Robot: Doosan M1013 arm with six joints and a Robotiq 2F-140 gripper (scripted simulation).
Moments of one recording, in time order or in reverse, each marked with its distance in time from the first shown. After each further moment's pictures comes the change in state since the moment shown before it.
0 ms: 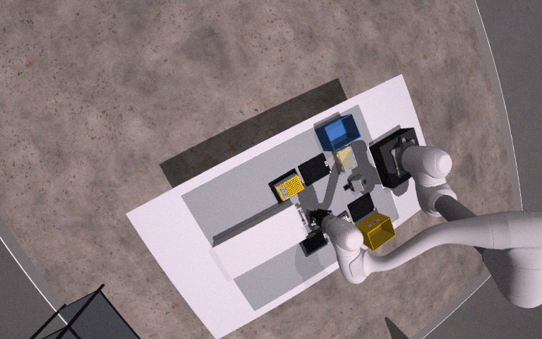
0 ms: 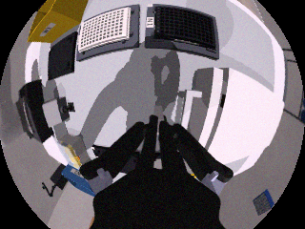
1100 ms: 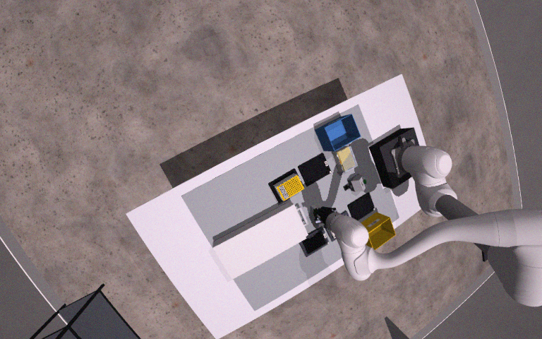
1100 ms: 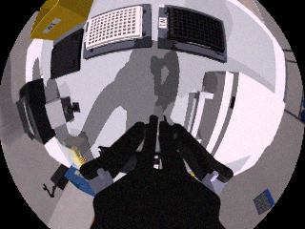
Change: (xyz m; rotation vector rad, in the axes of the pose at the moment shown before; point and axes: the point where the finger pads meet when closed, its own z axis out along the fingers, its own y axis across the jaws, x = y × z) arm 0.000 -0.025 0.000 0.000 0.000 0.000
